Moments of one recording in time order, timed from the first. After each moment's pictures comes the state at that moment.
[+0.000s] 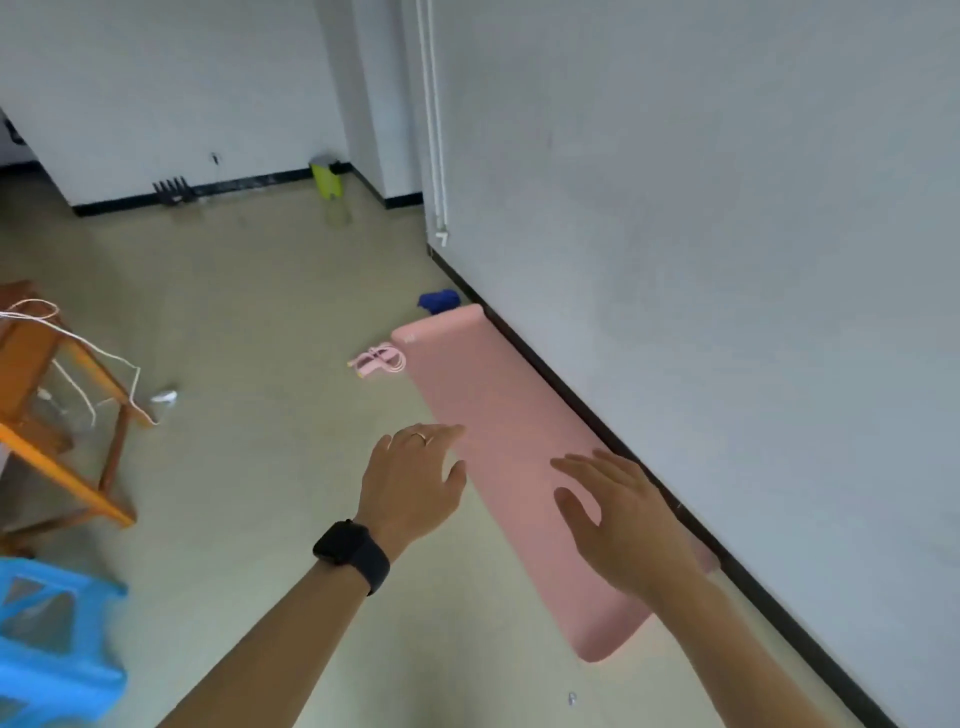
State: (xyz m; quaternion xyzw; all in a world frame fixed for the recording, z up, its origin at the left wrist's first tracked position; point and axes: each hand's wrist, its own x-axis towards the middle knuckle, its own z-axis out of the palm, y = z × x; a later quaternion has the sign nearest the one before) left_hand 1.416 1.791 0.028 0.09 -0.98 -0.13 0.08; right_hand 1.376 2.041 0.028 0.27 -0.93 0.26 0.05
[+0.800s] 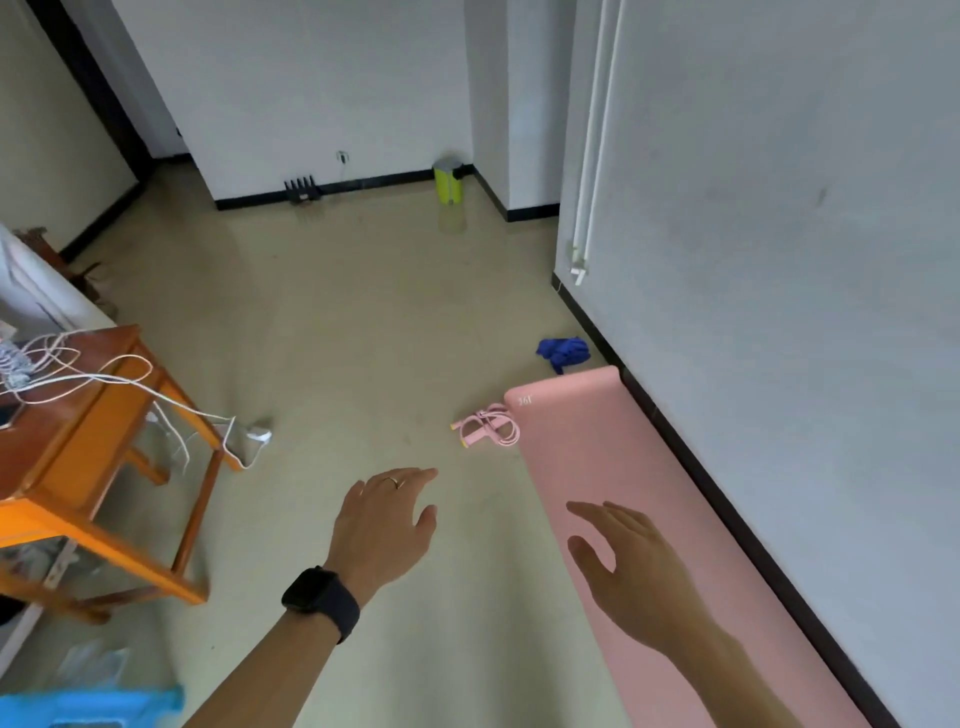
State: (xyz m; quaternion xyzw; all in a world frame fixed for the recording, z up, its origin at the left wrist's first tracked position) left_hand 1.111 1.328 0.001 0.25 -0.96 -0.11 0.01; right_hand 0.988 1.594 -0.005 0.34 -0.90 0.25 -0.11
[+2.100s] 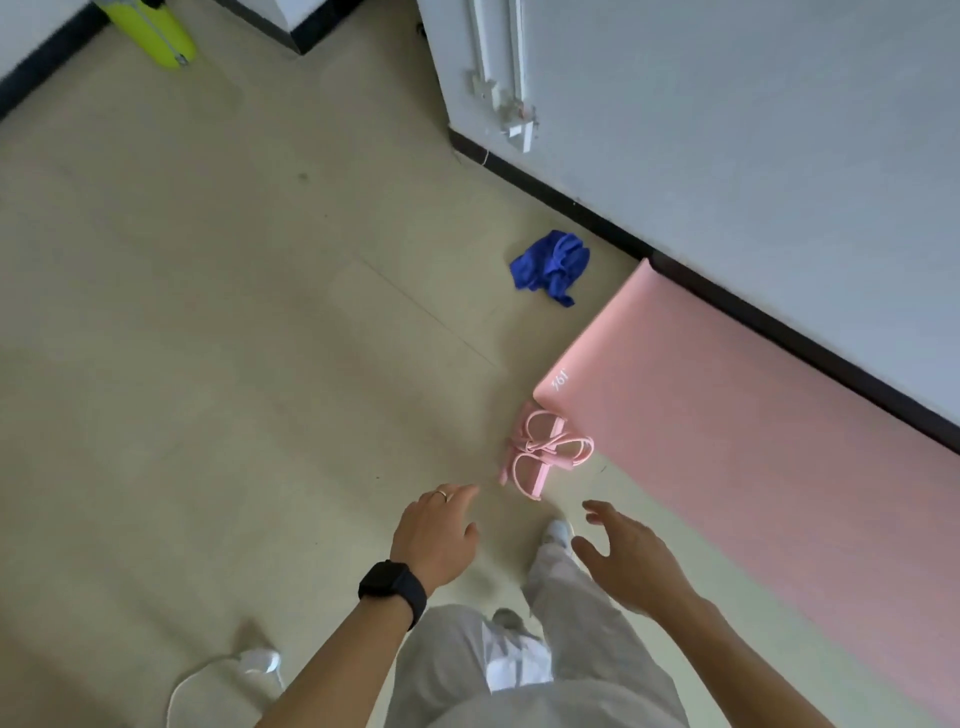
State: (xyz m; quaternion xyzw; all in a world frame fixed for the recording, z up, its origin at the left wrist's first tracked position) left_hand 0.450 0.727 -0.216 0.00 -0.93 -0.11 -0.35; right_hand 0.471 0.984 -0.235 -0.04 -0.87 0.28 -0.40
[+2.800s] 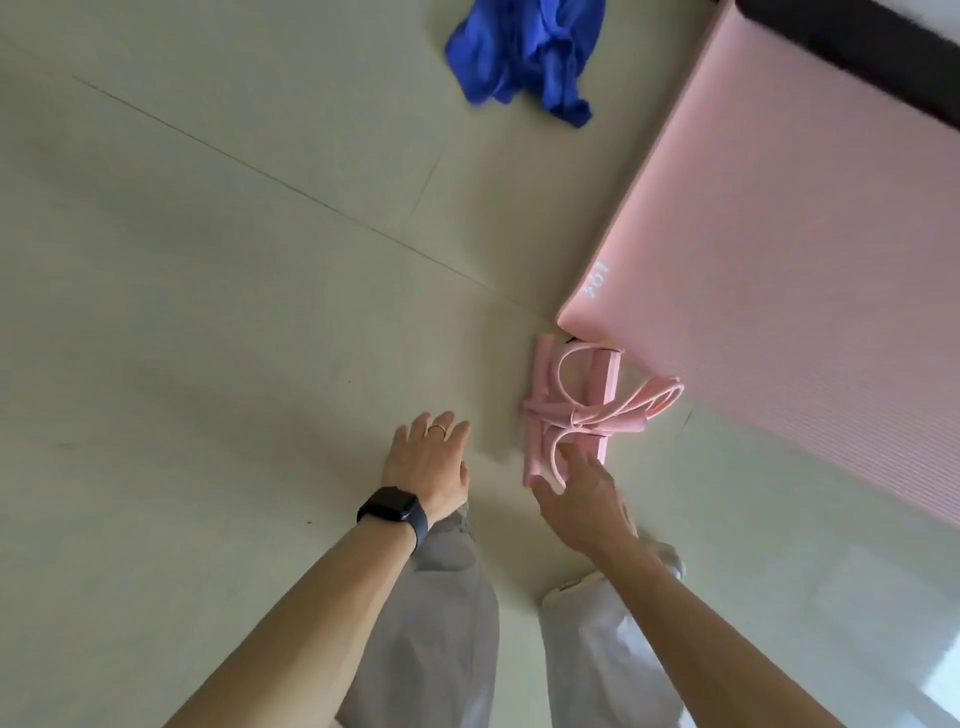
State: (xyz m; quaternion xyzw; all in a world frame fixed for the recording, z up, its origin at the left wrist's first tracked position) left_hand 0.257 0.597 -0.734 -0.20 -0.86 0.02 -0.46; right_hand 0.330 0.779 -0.699 -0.31 -0.78 0.32 -0.43
